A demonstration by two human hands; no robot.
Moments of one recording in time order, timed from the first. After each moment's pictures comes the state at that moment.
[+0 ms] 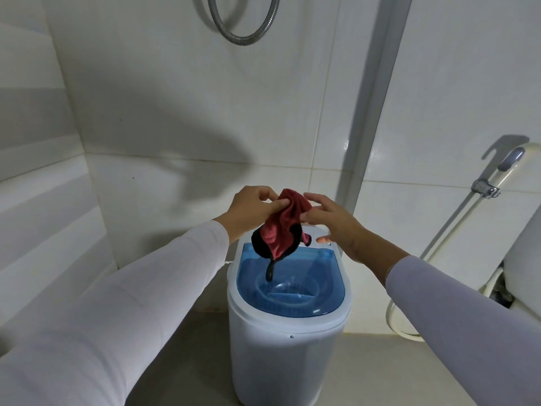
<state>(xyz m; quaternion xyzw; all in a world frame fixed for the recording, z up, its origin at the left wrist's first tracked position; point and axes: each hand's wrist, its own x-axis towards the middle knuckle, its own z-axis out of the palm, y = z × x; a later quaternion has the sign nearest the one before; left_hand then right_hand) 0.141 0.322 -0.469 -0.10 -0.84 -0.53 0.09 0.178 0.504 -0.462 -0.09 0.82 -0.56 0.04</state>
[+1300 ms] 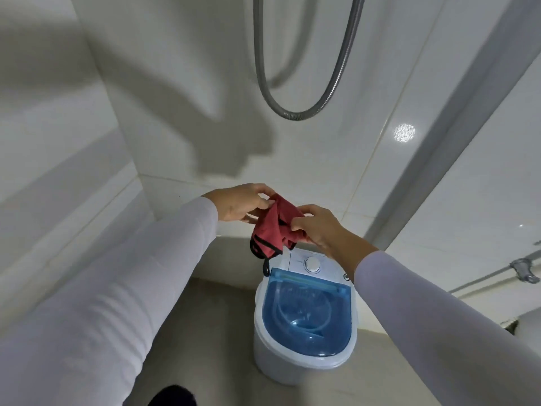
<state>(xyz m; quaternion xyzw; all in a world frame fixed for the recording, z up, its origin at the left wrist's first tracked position) 0.077 0.231 -0.284 0.03 -0.79 -0.57 -0.23 0.088 0.408 -0.302 0.05 0.78 -0.60 0.20</state>
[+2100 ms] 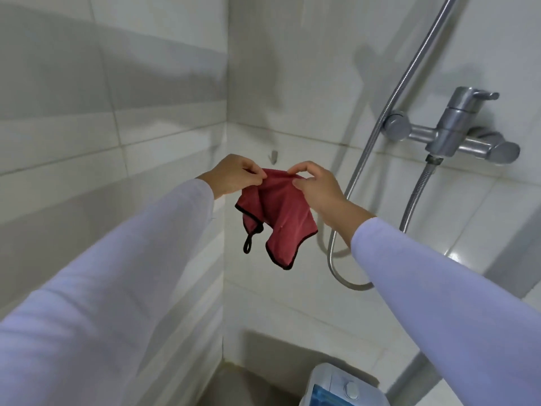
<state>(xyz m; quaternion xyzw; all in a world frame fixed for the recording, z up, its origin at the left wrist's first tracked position) 0.122 0.038 0.099 0.08 -0.88 -0.45 0.13 0.087 0.220 0.098 -0.21 0.81 -0.54 0.00</state>
